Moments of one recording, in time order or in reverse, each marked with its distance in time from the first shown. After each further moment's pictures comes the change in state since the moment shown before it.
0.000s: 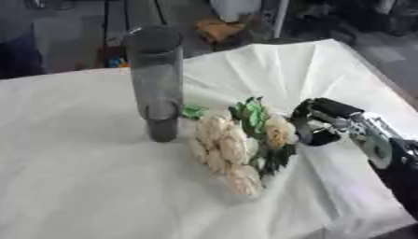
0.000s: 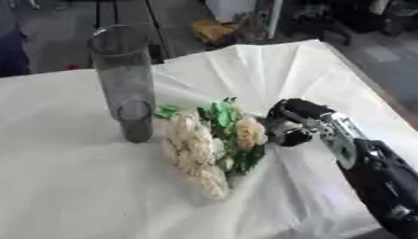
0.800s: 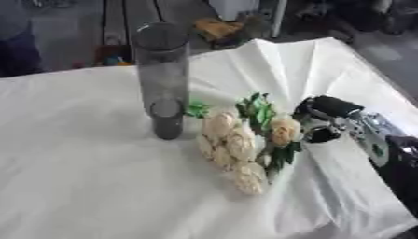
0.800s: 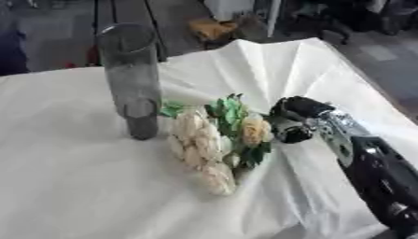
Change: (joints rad) left arm 0.000 0.000 0.000 0.000 0.000 0.000 0.000; right arm -0.001 -0.002 -0.004 0.019 0.121 -0.009 -0.052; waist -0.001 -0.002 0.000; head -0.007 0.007
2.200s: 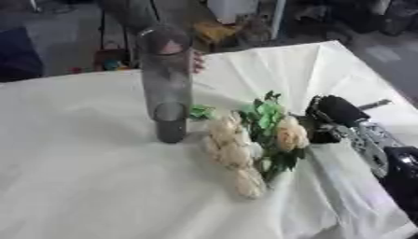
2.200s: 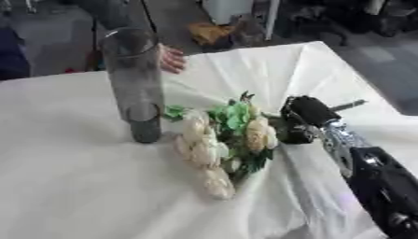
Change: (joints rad) left arm 0.000 0.000 0.000 0.000 0.000 0.000 0.000; right arm 0.011 0.003 -0.001 0.025 0.058 0.045 -0.380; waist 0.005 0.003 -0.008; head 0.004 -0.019
